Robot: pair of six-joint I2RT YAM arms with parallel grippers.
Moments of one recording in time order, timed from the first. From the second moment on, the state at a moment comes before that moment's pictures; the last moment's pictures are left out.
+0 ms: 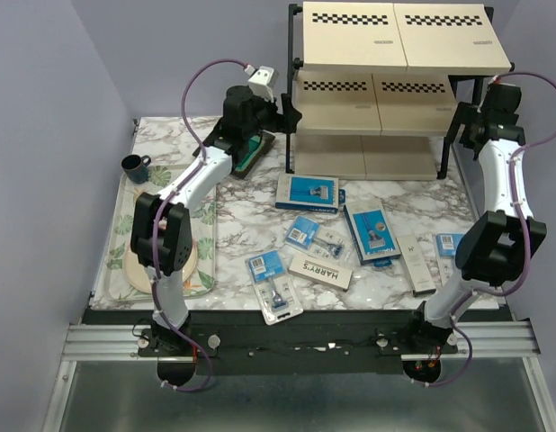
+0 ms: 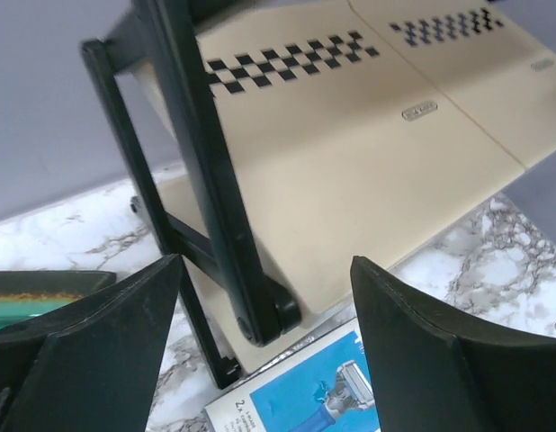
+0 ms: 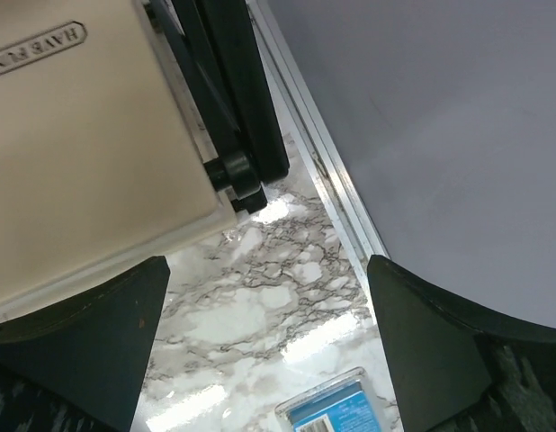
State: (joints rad) left arm -0.40 1.94 1.68 0.15 0.27 -0.23; right arm -0.27 1.79 1.75 -0.61 0.19 0.01
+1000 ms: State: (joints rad) left arm -0.64 1.62 0.98 0.20 0.55 -0.58; right arm -0.14 1.46 1.01 -0.76 -0.33 0.12
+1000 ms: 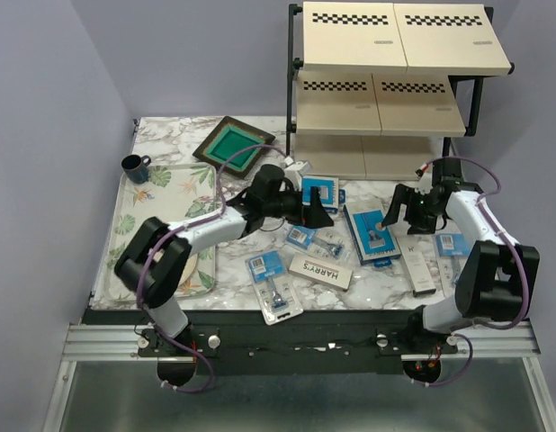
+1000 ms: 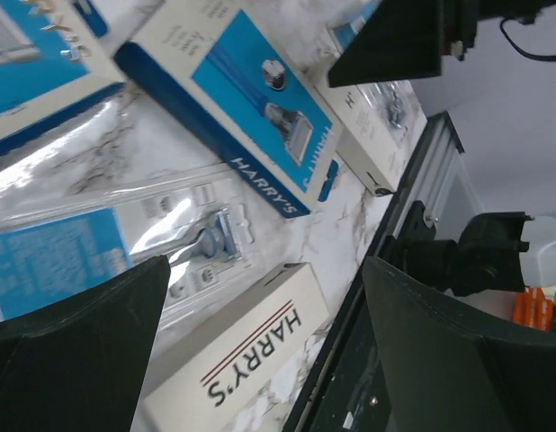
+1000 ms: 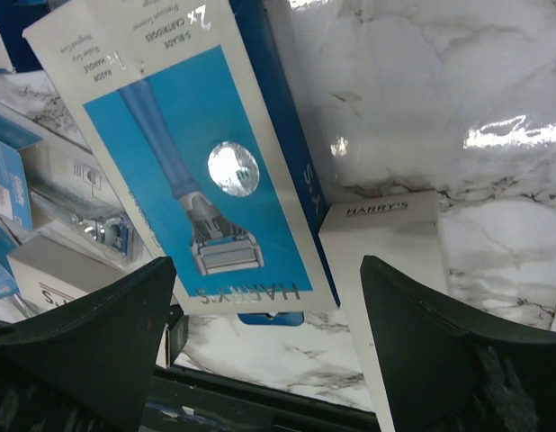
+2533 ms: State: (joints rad) left arm -0.85 2.27 1.51 0.17 0.39 -0.94; right arm -0.12 1.36 0.69 -0.81 -0.46 0.35
